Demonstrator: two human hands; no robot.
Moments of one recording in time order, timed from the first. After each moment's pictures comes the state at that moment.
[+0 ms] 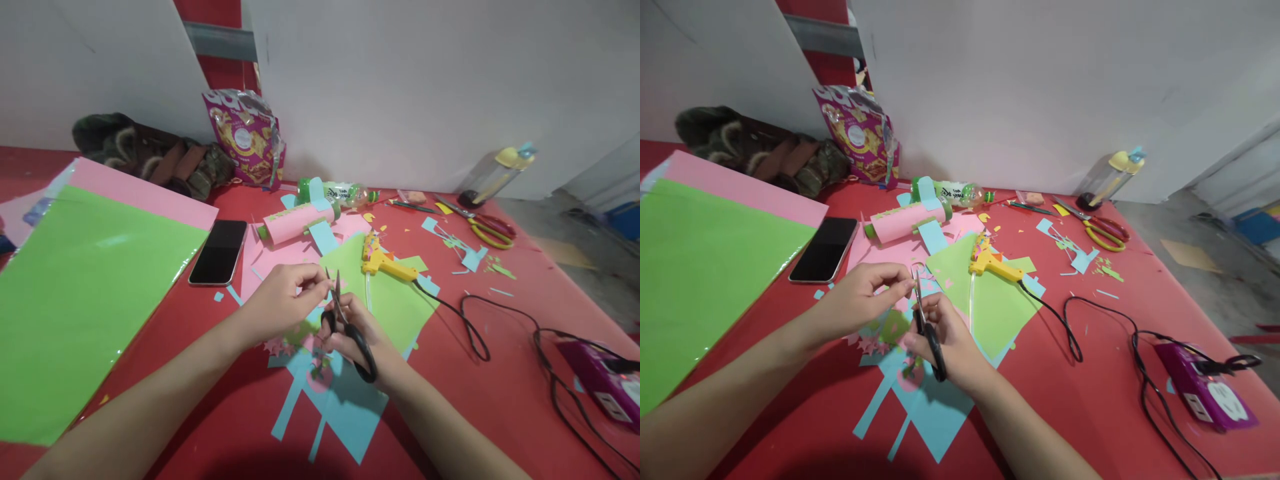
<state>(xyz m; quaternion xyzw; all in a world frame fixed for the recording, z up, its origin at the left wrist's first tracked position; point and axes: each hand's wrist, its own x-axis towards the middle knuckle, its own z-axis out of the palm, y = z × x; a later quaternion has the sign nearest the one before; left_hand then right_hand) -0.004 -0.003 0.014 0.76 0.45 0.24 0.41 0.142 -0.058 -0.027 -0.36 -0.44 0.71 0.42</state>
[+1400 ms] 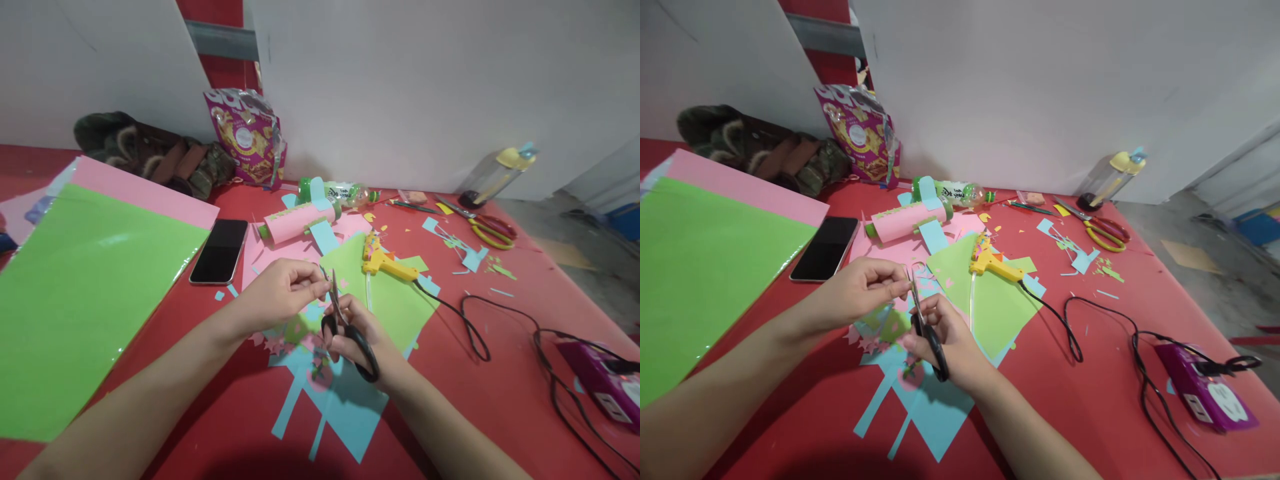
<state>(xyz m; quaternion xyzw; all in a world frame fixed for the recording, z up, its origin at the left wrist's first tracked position) -0.011 0.003 0.010 0.69 0.42 0.24 0.54 0.142 -0.057 -0.025 -0.36 -0.46 0.71 0.40</state>
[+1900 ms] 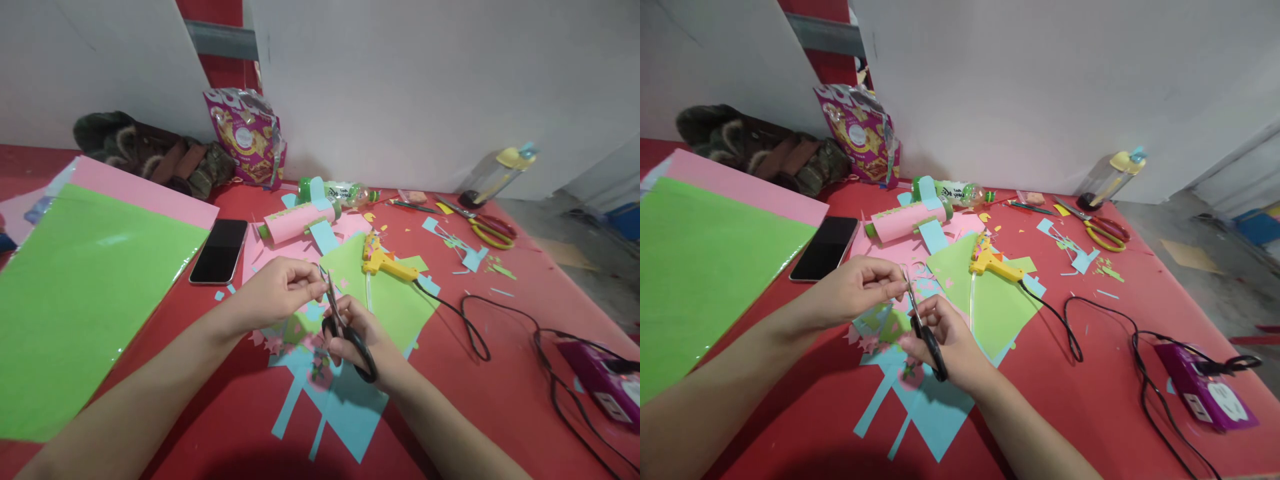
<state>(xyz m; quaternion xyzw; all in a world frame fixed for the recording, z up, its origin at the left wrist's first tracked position) -0.013 0.004 0.020 0.70 0.43 0.21 0.53 0.143 -0.057 -0.027 -0.36 -0.47 0.70 0.41</state>
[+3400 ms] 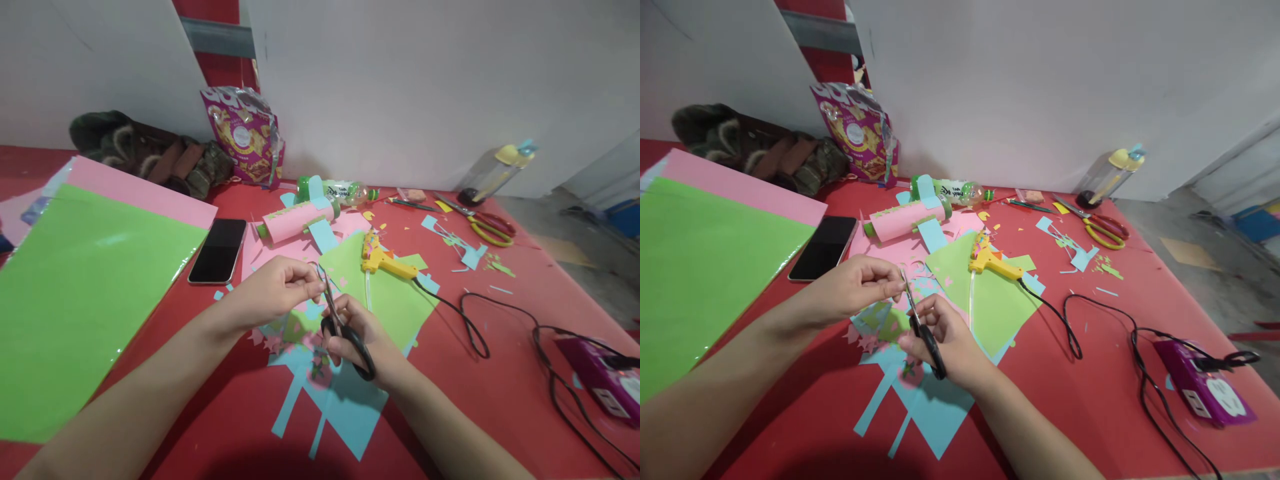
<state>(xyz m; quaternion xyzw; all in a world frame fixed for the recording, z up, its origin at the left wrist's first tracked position) -0.014 0.005 0.018 0.69 0.43 0.19 0.55 0.142 -0.058 -0.028 -0.37 -0.46 0.71 0.39</state>
